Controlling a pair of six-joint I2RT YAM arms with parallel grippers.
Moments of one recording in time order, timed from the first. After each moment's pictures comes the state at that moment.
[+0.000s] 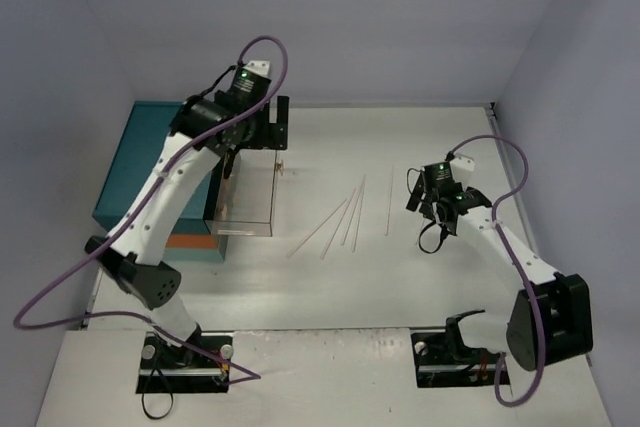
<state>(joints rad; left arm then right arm) -0.56 1.70 2.09 -1.21 -0.28 -0.37 0.28 1.22 0.82 -0.53 0.41 0.58</state>
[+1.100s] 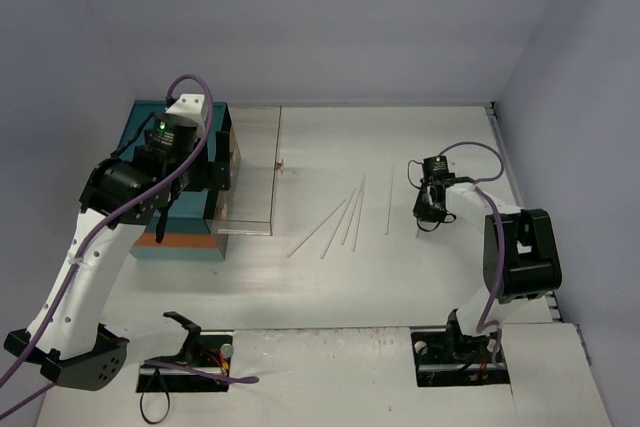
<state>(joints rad) -0.47 1.18 1.69 -1.22 -0.34 -0.28 0.13 1.62 0.87 -0.38 0.14 0.47</state>
